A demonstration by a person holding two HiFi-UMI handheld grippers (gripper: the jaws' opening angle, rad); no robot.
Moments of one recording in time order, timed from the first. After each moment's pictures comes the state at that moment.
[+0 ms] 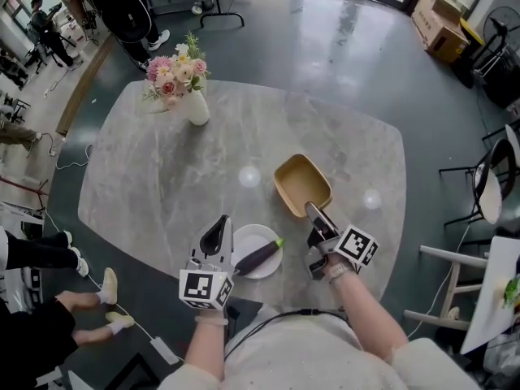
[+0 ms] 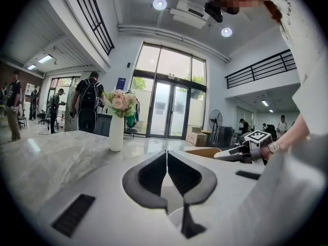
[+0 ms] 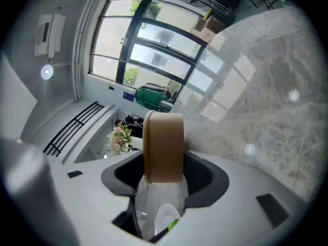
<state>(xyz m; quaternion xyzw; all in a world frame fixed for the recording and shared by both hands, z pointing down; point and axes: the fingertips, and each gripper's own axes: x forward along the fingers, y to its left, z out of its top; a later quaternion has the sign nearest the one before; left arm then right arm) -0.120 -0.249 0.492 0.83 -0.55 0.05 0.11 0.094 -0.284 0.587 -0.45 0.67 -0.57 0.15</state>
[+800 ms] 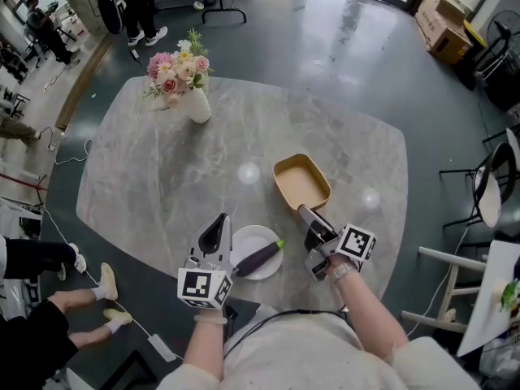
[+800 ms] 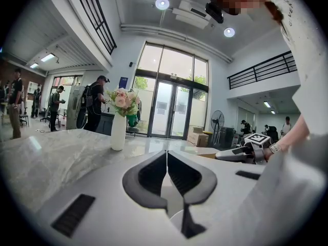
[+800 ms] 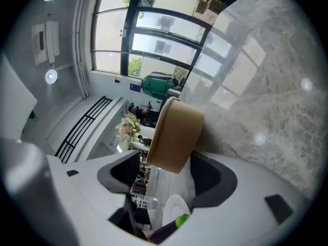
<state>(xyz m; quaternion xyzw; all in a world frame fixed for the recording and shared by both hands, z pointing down) -0.126 -0.257 0.496 0.82 -0.56 0.04 0.12 0.062 -0.289 0.578 -0.35 0.71 -0.59 0.16</state>
